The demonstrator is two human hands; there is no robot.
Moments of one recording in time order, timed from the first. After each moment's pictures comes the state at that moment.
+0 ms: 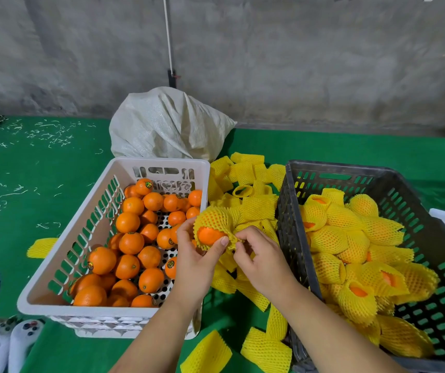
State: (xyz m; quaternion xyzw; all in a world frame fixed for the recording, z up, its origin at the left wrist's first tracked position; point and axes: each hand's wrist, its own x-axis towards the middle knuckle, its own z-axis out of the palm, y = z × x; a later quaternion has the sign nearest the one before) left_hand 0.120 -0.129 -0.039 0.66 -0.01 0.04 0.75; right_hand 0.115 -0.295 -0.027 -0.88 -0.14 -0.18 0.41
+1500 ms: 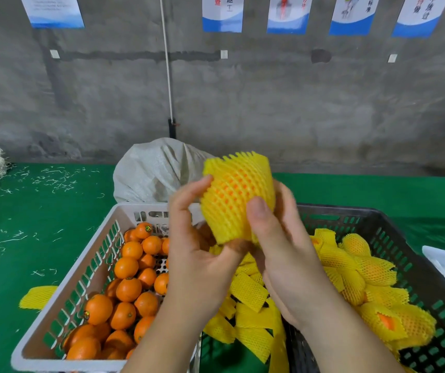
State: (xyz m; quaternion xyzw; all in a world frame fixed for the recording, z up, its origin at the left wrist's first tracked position) left_hand 0.103 -0.151 0.132 0.58 -0.28 0.30 0.71; right_hand 0.069 -0.266 0.176 -0.56 -0.13 -0.09 0.81
